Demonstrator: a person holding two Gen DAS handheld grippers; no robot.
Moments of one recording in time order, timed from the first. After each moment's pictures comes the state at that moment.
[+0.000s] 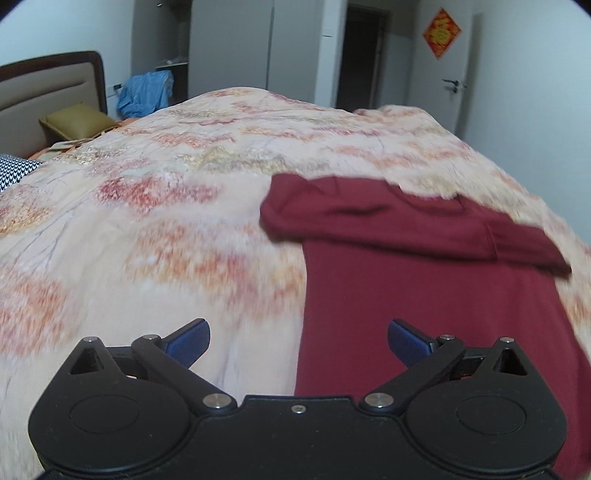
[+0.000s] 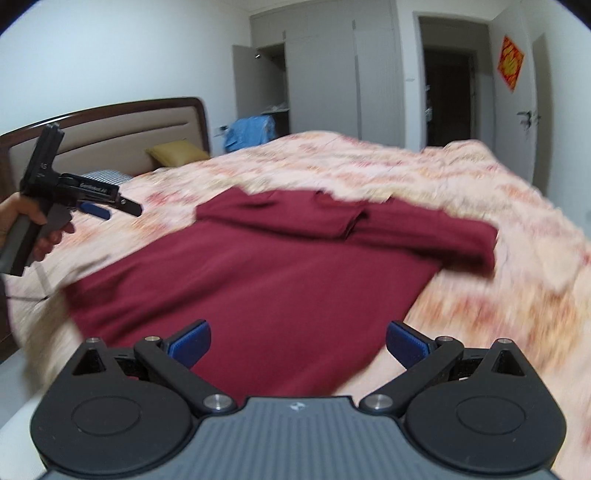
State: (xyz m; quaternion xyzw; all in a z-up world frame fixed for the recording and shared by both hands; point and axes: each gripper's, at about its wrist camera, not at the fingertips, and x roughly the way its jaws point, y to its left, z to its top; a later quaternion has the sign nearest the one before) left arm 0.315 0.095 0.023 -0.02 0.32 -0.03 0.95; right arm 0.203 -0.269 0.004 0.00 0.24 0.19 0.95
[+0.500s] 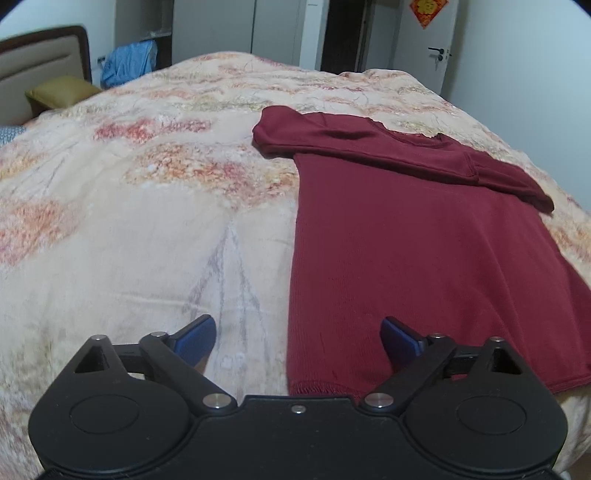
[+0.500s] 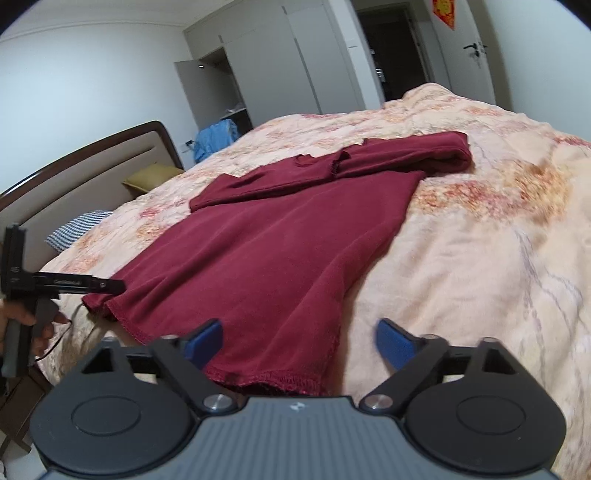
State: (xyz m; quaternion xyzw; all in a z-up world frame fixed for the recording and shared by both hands) left arm 0.268 0.110 -0.020 -0.03 0.38 -0.06 0.92; right arm 0.161 -0.268 -0.032 0.14 0.27 0.14 0.94
